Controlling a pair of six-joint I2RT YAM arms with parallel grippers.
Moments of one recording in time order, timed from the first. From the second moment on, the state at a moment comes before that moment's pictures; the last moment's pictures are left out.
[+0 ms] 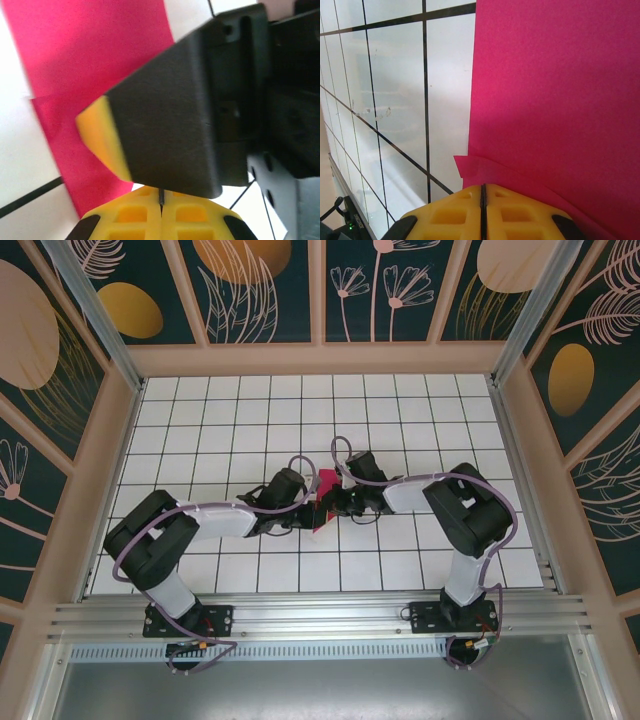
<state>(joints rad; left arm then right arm) -0.77 1.66 0.72 0.14 0.37 -0.67 0.64 1.83 0.83 0.09 -0.53 0.75</state>
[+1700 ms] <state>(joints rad) -0.71 1.63 0.52 0.26 0.49 -0.82 0.63 1.83 0.82 0.10 -0.54 0.73</state>
